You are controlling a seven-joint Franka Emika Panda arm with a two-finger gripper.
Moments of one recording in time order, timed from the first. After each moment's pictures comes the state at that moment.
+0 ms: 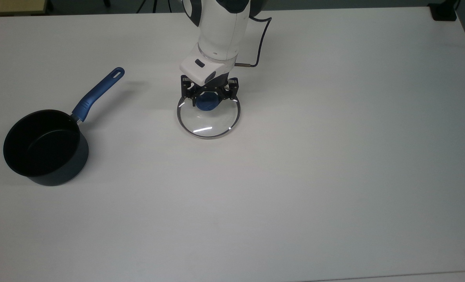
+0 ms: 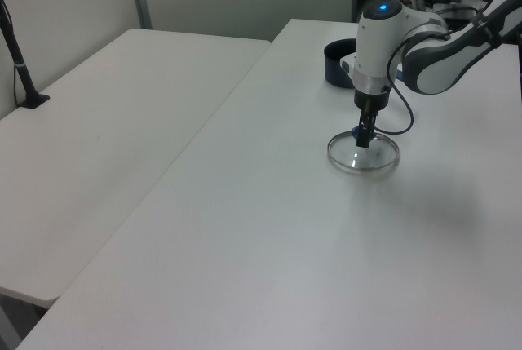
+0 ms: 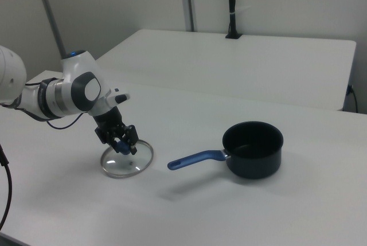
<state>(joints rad) -0.03 0.18 0.18 -2.12 -0.33 2.34 0.26</state>
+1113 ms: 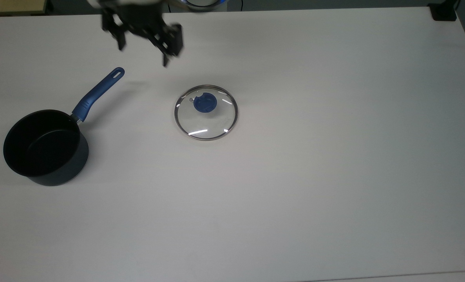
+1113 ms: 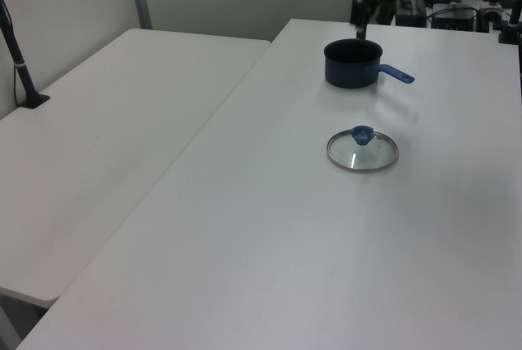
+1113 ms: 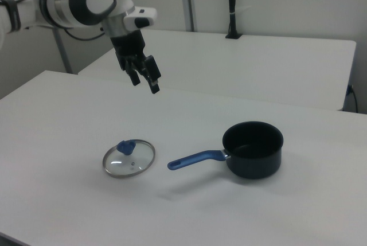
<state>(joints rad) -0.11 0.07 0.06 -1.65 -0.15 1.81 0.29</state>
